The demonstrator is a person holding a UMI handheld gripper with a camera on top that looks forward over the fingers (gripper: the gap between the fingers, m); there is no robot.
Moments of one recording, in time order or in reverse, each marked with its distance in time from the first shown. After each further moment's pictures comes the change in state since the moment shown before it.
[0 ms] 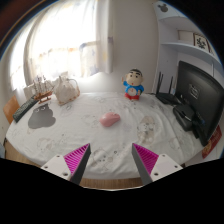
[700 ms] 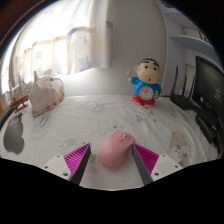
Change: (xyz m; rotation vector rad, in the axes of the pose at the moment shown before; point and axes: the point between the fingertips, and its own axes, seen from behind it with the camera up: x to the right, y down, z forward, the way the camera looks) arm -0.022 -0.056 0.255 0.052 0.066 0.029
